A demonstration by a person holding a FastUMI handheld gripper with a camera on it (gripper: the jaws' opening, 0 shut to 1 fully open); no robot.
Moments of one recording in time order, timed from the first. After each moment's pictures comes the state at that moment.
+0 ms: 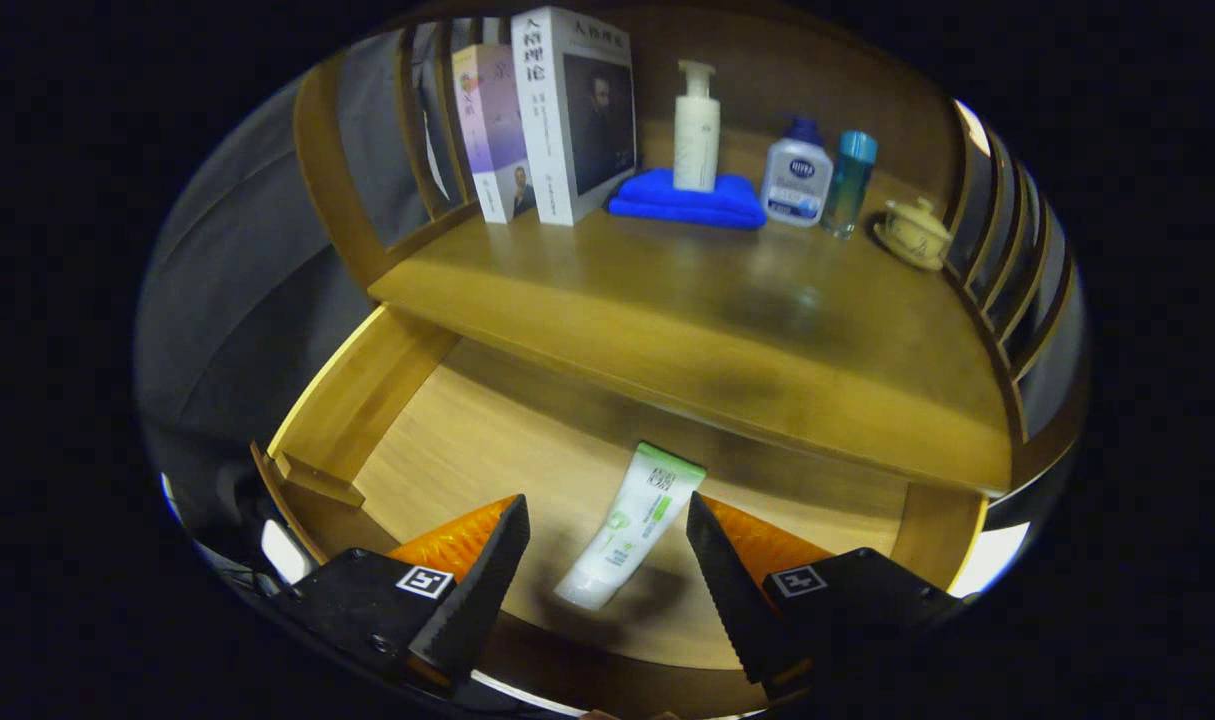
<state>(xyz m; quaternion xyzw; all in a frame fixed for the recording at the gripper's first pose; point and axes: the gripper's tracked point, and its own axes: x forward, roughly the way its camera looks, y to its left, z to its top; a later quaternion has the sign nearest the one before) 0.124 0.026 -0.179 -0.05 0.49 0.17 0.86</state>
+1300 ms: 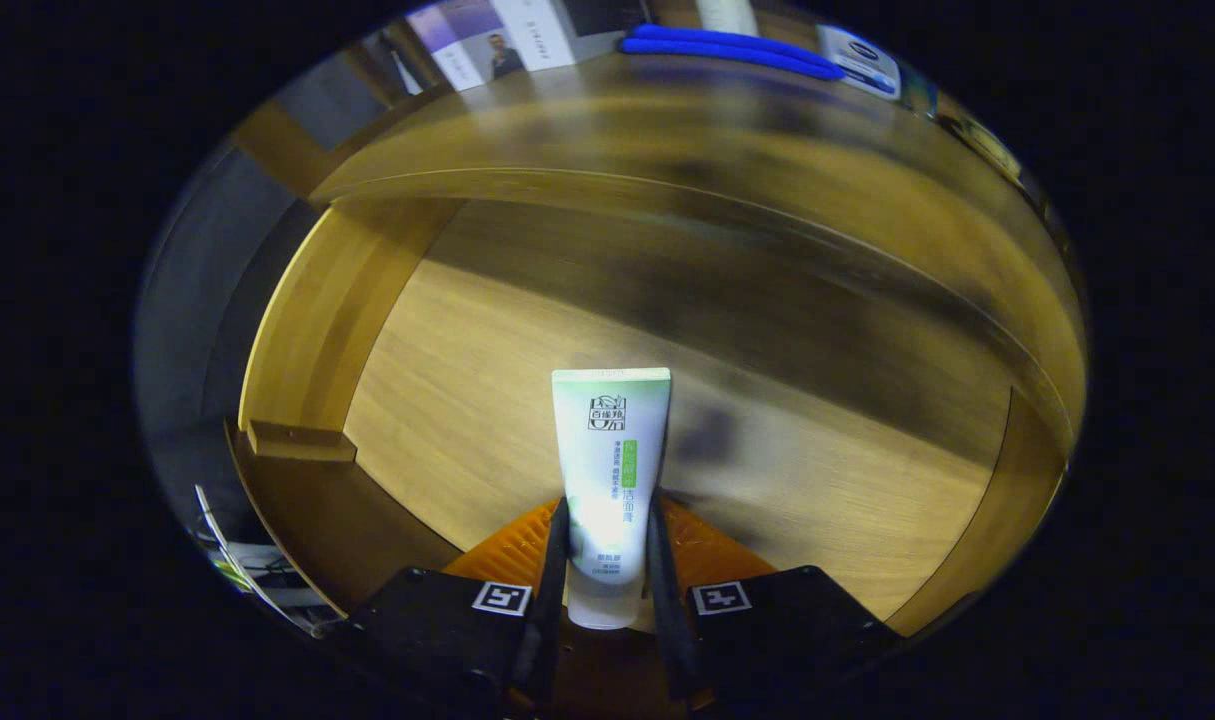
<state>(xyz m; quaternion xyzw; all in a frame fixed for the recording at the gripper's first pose) 0.093 0.050 -0.243 -0.05 0.62 0.19 0.76</state>
